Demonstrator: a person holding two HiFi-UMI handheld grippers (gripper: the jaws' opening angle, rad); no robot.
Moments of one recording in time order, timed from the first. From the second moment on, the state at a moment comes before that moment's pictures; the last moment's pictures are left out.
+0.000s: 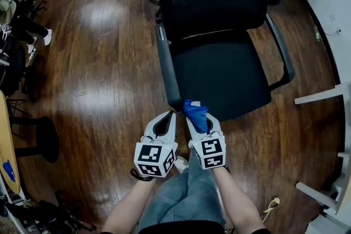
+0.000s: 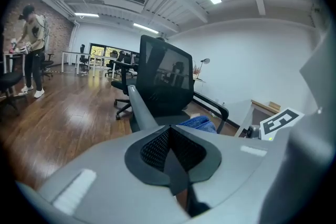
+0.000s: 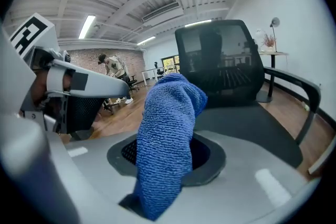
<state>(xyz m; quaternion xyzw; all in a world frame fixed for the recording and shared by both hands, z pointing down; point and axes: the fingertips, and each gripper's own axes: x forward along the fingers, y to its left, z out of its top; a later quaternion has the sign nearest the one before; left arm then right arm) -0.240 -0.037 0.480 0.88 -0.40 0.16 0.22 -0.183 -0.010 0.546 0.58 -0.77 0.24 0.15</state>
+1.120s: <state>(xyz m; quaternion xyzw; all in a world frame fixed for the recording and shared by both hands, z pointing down) -0.209 -0.019 0.556 0.88 -0.35 0.24 0.21 -0.174 -0.012 0.665 0.61 -0.70 0.36 0.11</state>
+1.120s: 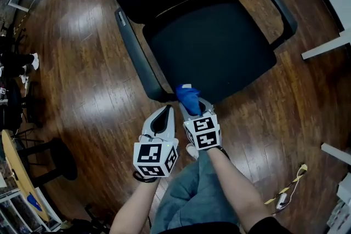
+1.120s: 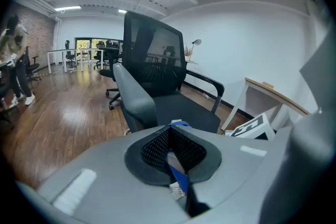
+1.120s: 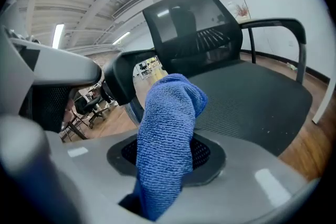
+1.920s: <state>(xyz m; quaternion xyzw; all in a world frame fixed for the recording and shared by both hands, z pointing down) -0.214 -0.019 0.592 0.87 -0.34 0.28 0.21 -0.192 -0.026 0.713 0.55 -0.72 0.40 0.14</state>
